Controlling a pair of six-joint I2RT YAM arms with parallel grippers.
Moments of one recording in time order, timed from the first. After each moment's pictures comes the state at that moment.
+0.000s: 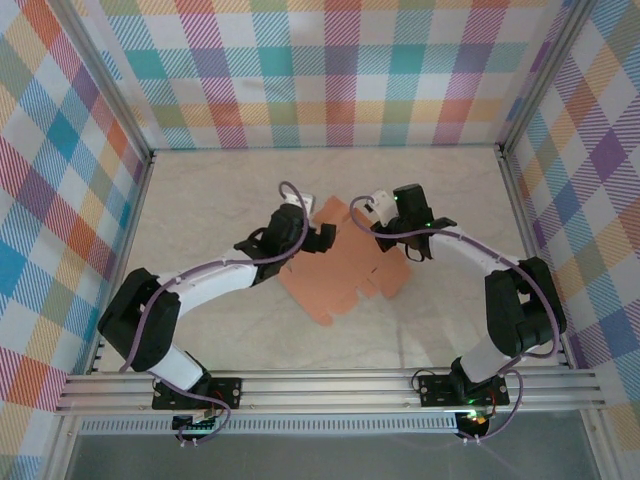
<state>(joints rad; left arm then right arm) -0.66 1.55 0.95 0.04 -0.21 -0.33 0.40 1.58 0.99 -0.23 -0.15 -0.30</state>
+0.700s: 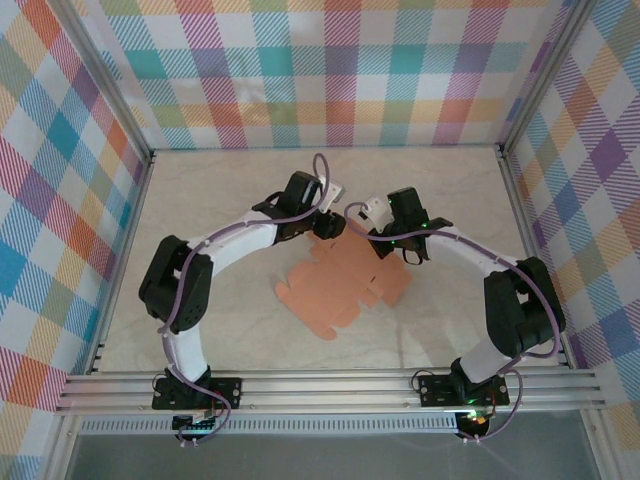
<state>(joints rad) -0.61 1.87 1.38 -0.27 0.19 0.01 0.43 1.58 1.01 -0.31 -0.19 -0.32</state>
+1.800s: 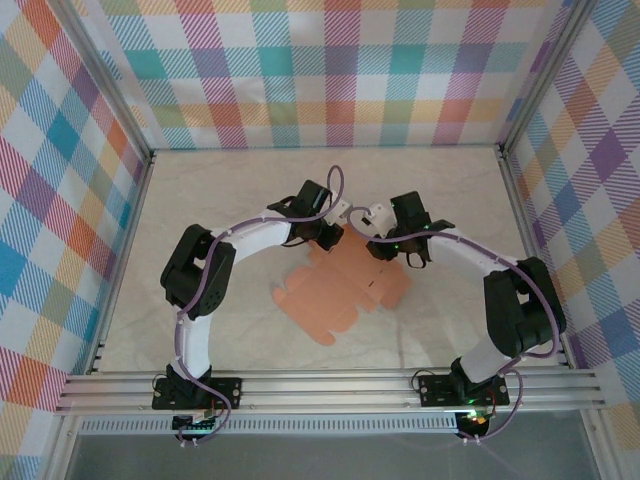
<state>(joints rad) -0.61 2.00 1.42 -0.34 0.24 0.08 0.41 1.58 0.97 -0.35 -0.21 -0.35</state>
